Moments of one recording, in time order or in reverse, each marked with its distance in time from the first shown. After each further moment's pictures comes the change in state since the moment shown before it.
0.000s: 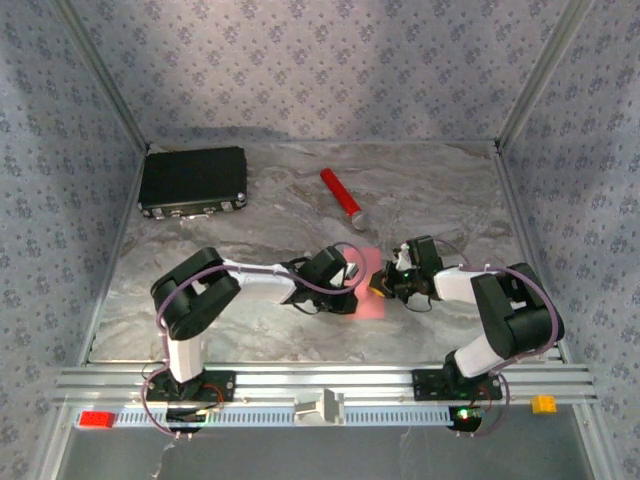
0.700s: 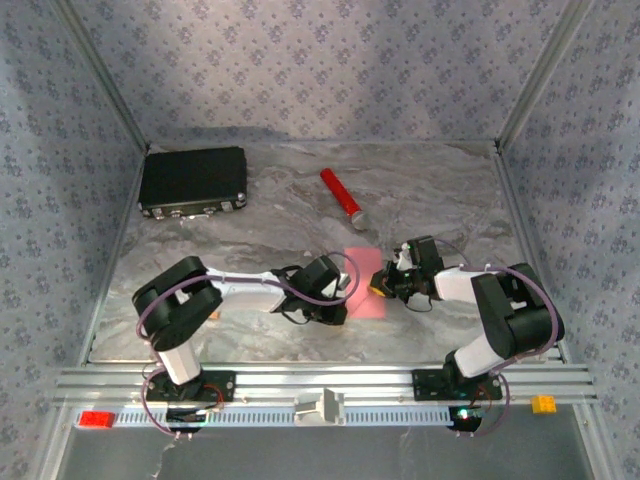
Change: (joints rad) left arm -0.030 -0.122 -0.088 -0.092 -0.054 0.039; right arm -0.006 0.000 -0.003 0.004 -0.003 0.000
